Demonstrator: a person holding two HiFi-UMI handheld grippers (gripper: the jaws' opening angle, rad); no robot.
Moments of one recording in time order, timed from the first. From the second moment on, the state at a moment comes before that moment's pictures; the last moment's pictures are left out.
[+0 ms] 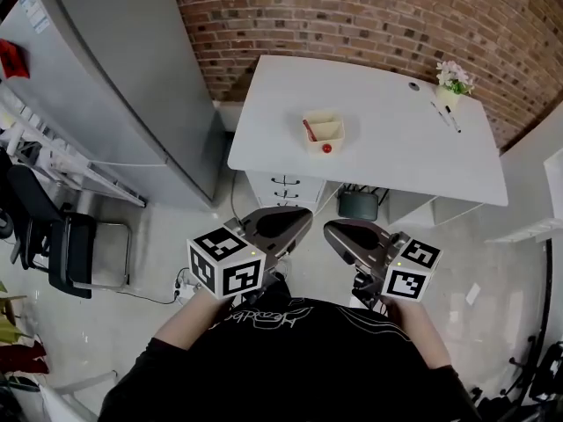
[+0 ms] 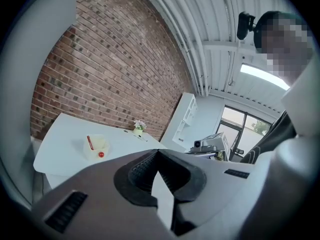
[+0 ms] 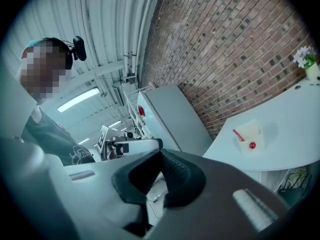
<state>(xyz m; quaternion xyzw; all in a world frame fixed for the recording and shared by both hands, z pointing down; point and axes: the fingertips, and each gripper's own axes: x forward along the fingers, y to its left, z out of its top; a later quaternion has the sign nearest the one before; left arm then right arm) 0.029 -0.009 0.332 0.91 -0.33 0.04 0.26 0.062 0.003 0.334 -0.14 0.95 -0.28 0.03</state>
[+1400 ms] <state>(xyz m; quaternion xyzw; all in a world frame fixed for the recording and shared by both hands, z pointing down) -0.042 -0.188 0.422 0.90 -0.27 0.09 0.34 0.006 -0.185 0.405 -0.29 0.91 -0.29 -0.01</state>
